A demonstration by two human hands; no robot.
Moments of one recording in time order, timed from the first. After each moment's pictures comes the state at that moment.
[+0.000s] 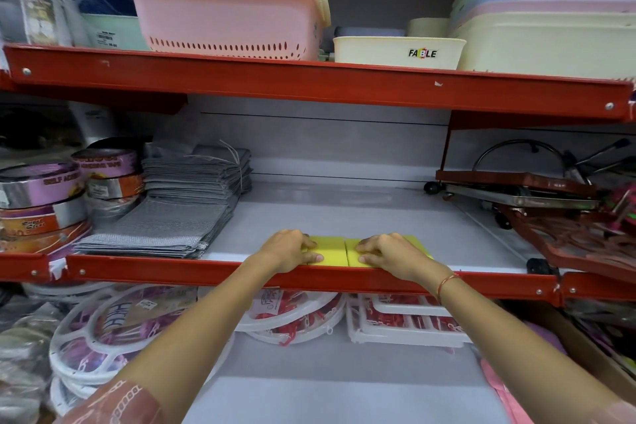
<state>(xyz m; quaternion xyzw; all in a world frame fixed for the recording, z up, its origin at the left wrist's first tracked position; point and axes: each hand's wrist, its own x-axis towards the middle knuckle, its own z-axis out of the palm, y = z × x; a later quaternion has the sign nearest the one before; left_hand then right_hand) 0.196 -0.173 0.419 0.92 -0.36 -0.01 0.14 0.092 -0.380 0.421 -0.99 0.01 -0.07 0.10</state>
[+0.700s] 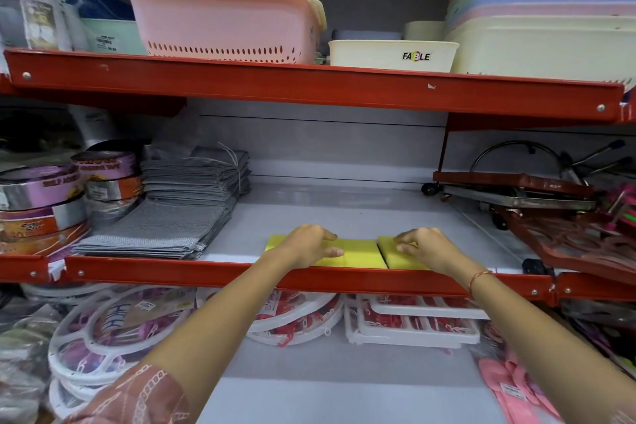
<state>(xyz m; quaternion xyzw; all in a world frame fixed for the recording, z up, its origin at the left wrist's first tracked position) 0.180 -0.203 0.432 0.90 -0.40 -0.01 0.16 0.065 -0.434 0.433 -0.98 0.12 -0.09 0.10</state>
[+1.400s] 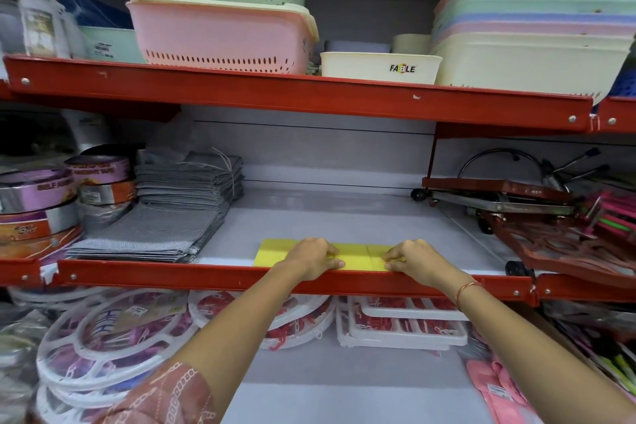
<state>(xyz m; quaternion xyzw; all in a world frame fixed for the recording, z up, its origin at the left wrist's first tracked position) 0.156 -0.220 0.423 0.91 -0.38 -0.01 0.16 0.046 -0.417 0.431 -0.99 0.11 -0.07 0.09</state>
